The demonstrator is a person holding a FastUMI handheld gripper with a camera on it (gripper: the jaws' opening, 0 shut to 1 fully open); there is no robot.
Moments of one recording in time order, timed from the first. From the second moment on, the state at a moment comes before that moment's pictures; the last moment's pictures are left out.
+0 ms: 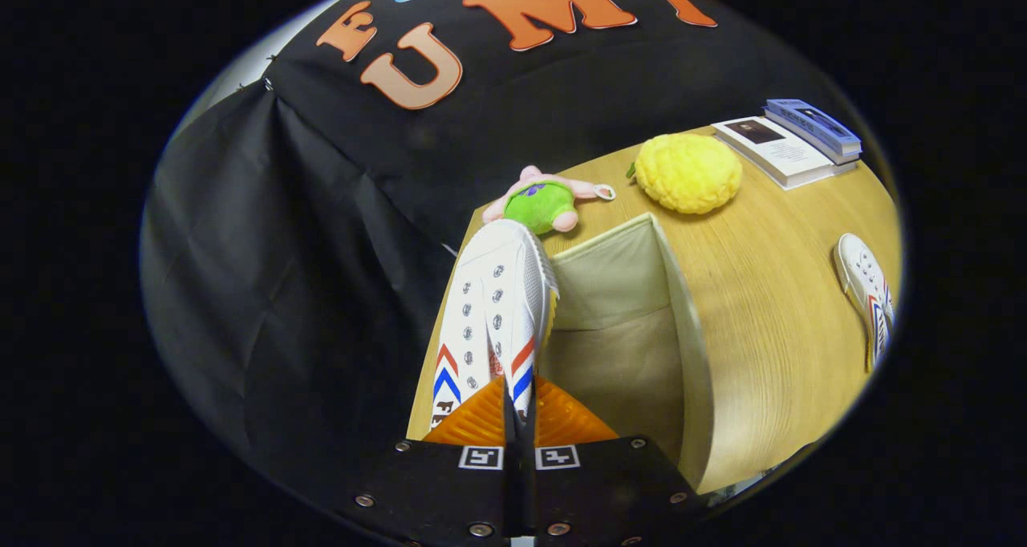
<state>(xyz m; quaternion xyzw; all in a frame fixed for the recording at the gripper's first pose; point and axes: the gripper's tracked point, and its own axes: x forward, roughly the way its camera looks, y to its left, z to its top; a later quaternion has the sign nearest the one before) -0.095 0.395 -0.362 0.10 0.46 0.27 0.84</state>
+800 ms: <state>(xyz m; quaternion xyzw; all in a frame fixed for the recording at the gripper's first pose) -0.116 0.406 -0.370 0.06 0.51 0.27 0.82</state>
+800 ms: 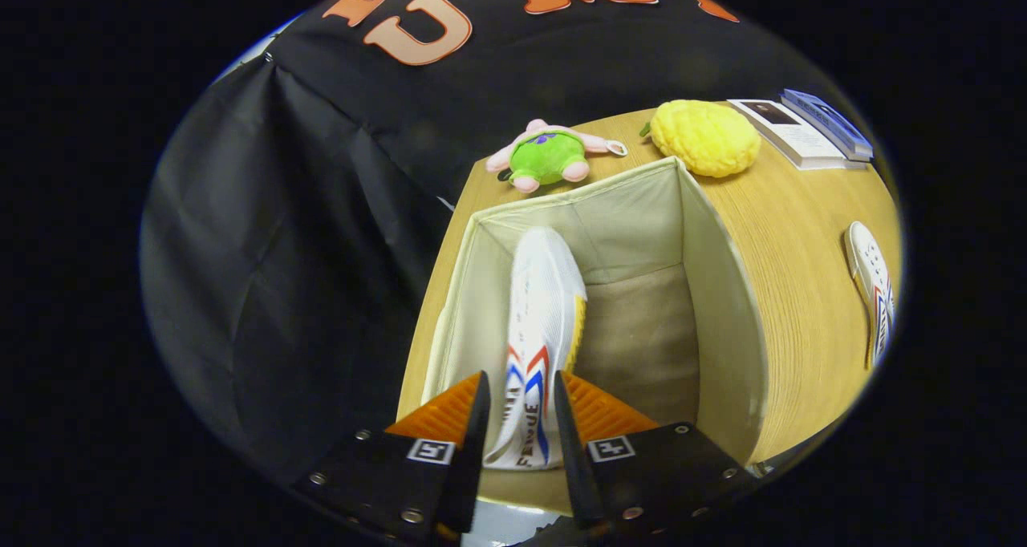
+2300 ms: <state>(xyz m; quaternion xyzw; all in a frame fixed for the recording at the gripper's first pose) -0.001 -0.001 -0.342 -0.05 0.39 0.09 0.91</state>
